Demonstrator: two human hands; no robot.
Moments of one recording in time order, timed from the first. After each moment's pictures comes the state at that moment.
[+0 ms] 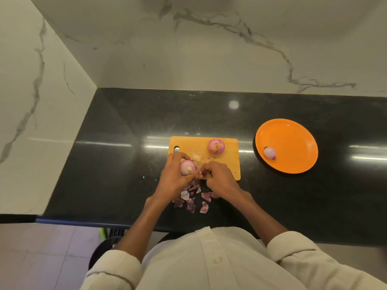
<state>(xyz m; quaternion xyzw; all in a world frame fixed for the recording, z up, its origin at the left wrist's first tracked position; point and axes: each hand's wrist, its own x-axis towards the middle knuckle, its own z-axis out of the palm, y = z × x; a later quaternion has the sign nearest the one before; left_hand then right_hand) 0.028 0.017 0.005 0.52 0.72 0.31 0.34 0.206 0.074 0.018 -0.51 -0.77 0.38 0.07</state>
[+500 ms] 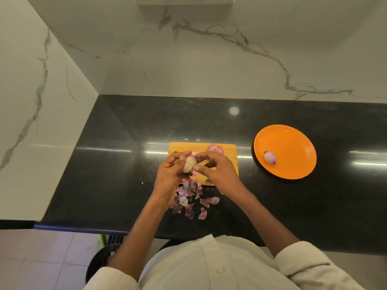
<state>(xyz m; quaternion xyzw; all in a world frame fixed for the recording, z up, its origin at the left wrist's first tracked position) 0.040 0.018 0.045 0.23 0.55 0.59 0.55 0.206 0.084 0.057 -0.46 -0.66 0.54 0.25</state>
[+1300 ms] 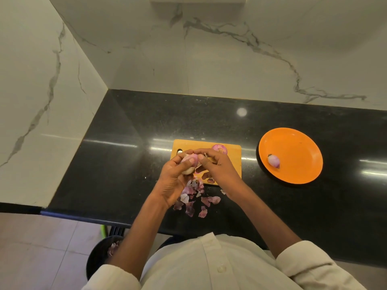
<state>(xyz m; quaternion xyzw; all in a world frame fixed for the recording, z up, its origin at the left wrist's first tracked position) 0.046 0.012 0.053 0.13 0.48 0.59 0.63 0.199 0.087 0.068 -0.42 -0.57 0.66 0.26</state>
